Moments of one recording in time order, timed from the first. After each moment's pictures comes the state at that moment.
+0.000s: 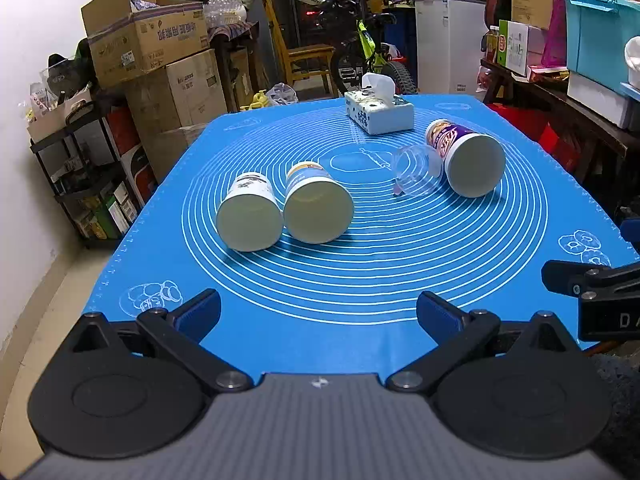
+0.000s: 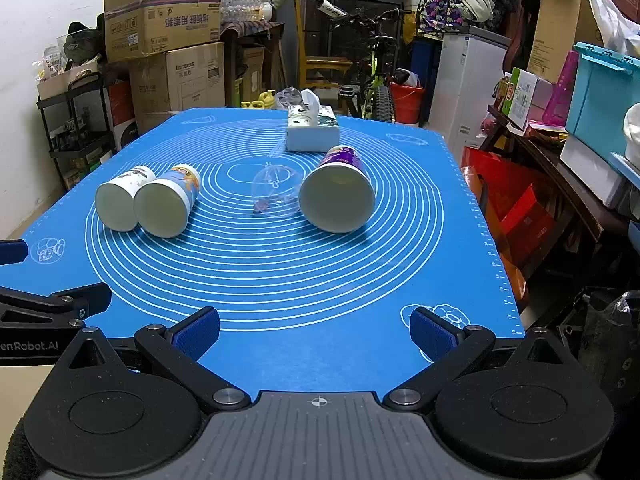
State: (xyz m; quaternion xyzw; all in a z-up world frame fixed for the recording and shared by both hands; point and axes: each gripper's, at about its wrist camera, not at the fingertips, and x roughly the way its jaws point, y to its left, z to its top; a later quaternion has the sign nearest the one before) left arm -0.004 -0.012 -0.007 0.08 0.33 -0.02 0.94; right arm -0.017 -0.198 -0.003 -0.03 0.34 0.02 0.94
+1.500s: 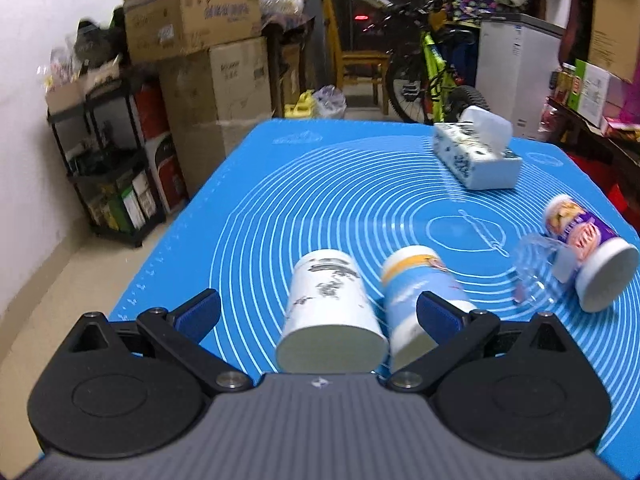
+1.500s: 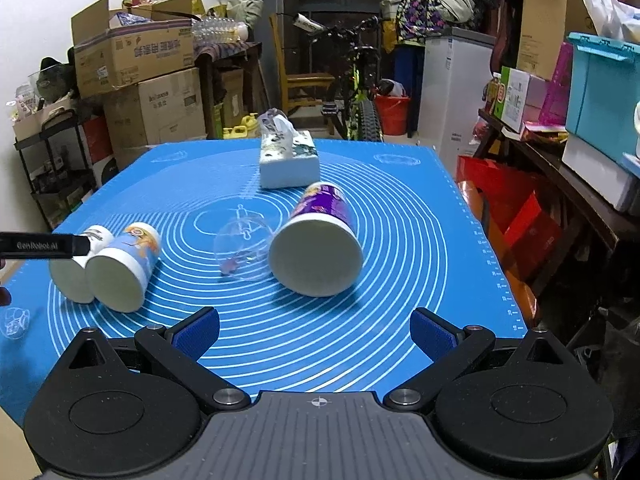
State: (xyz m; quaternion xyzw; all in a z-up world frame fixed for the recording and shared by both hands) left arm 0.142 0.055 -0.013 0.02 0.33 0.03 0.94; right arm 0.066 -0.213 -0.012 0.02 0.32 0.00 0.95
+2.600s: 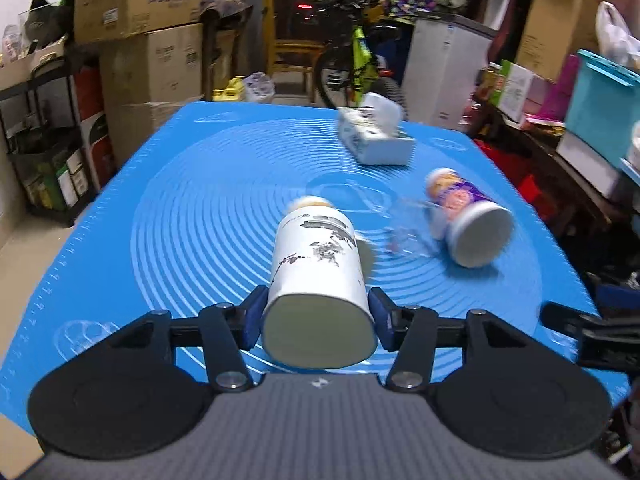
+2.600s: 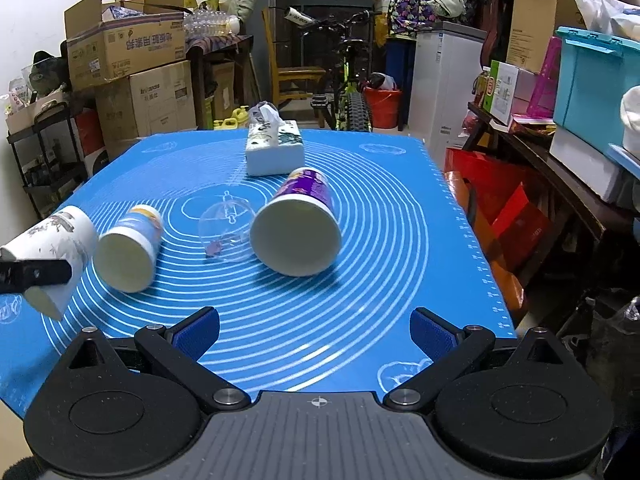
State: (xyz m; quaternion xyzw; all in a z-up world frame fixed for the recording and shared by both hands) left arm 0.068 0.010 0.006 -0.02 0.34 -0.09 0.94; right arm 0.045 -0.227 -0.014 0.01 0.32 -0.01 0.95
